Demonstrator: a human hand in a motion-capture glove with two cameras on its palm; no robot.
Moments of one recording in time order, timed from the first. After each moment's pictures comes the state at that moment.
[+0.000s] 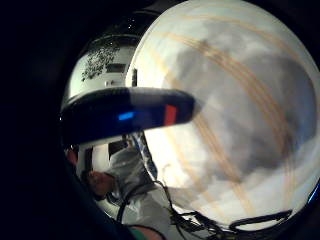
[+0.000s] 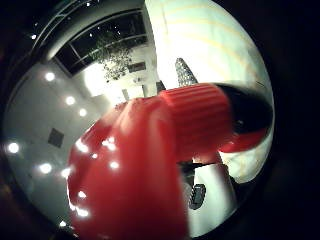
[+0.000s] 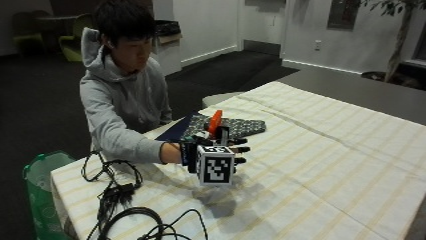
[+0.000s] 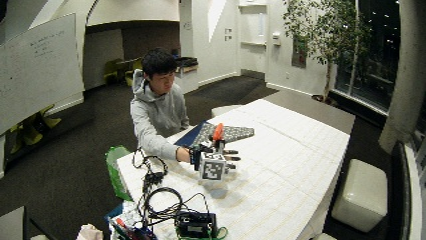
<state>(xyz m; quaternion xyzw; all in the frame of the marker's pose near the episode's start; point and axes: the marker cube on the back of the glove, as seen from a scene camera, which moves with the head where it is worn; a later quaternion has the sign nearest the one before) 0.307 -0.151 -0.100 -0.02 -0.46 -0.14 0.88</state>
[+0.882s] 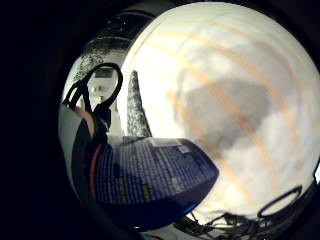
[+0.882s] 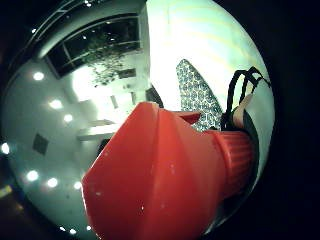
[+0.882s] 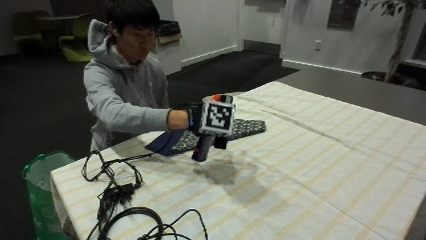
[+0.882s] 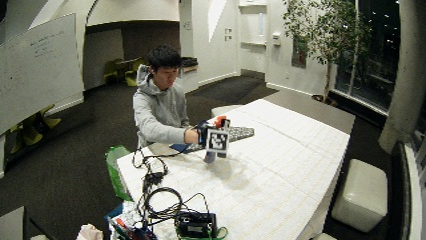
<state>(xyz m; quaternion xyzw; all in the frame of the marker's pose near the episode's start) 0.197 -0.136 -0.128 -0.01 -0.35 -0.08 0.93</state>
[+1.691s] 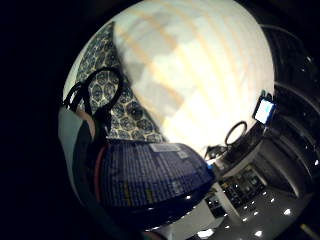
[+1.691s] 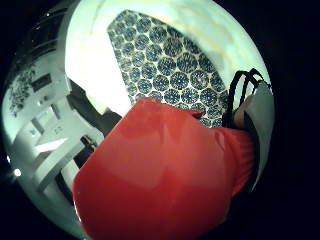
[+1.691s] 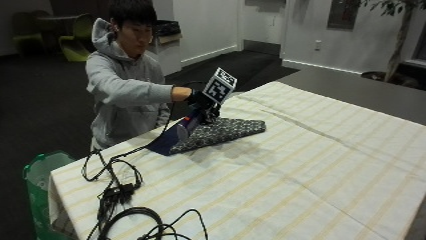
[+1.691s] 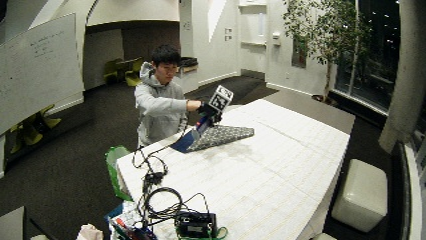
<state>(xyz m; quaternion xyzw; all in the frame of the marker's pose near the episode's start) 0.054 -0.105 -0.093 -0.12 0.05 0.06 0.99</state>
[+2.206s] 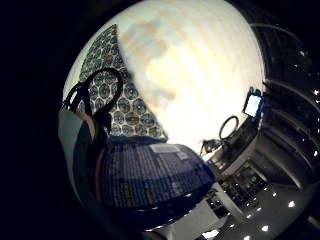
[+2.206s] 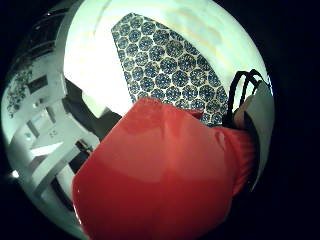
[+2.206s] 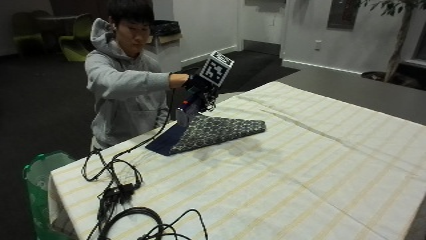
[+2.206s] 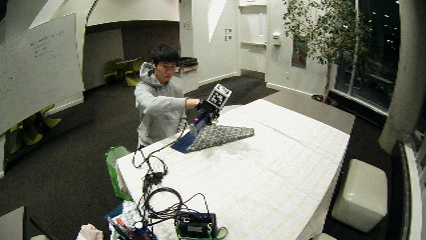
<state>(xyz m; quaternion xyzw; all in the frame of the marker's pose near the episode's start) 0.026 -0.084 -0.125 -0.09 0.09 0.06 0.99</state>
